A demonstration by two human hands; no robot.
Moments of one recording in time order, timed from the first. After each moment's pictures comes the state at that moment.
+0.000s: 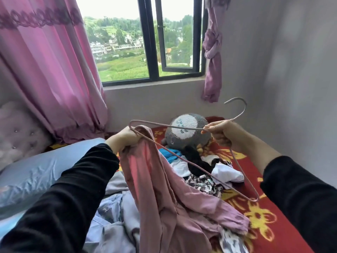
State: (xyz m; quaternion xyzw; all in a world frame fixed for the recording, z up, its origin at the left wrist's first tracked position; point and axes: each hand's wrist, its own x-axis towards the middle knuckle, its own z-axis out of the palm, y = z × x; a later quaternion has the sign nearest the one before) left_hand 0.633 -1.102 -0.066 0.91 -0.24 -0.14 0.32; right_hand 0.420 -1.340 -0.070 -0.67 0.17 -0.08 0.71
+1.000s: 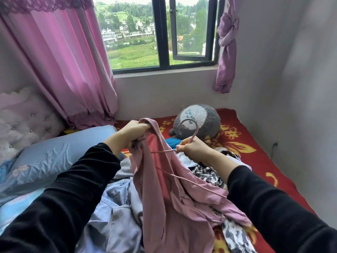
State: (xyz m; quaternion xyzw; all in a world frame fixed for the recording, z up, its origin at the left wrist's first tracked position) left_hand 0.615 -1.082 -0.078 0.86 -0.14 -0.19 0.45; right_hand 0.477 -1.249 -0.138 -0.81 0.19 -0.02 0.55
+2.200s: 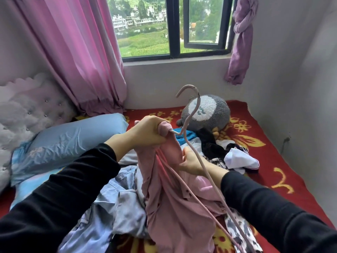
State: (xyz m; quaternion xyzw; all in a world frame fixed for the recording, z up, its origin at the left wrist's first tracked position) left_hand 0.558 -1.062 -0.073 0.81 -0.52 -0.03 0.27; right_hand 0.465 -1.216 -0.196 -0.92 0.14 0.03 0.37
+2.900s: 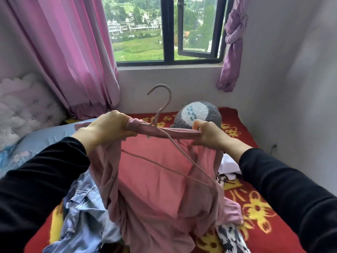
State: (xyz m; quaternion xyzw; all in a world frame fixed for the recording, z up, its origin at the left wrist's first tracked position) left_hand 0.592 -1.015 -0.039 0.92 -0.39 0.03 0.06; right_hand 0.462 -1.297 -0.116 -0.95 0.10 -0.10 0.27
